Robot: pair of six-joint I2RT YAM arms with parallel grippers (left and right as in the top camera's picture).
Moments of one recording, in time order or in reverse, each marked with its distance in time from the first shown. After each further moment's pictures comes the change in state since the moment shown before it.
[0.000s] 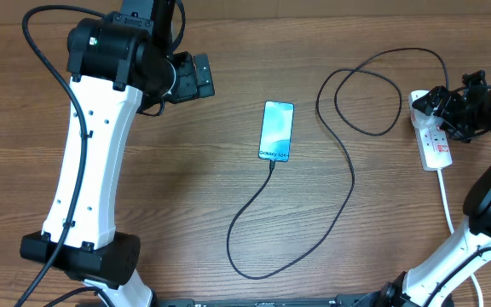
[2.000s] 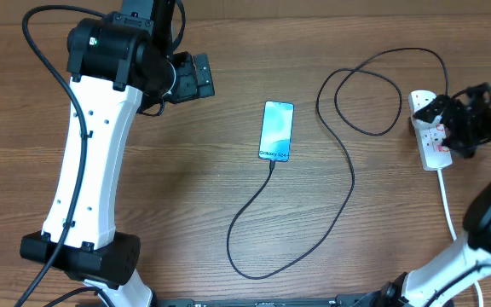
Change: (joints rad) left arm 0.000 0.000 0.000 0.000 0.000 0.000; right arm -0.013 -0.180 -0.047 -0.181 0.062 0.089
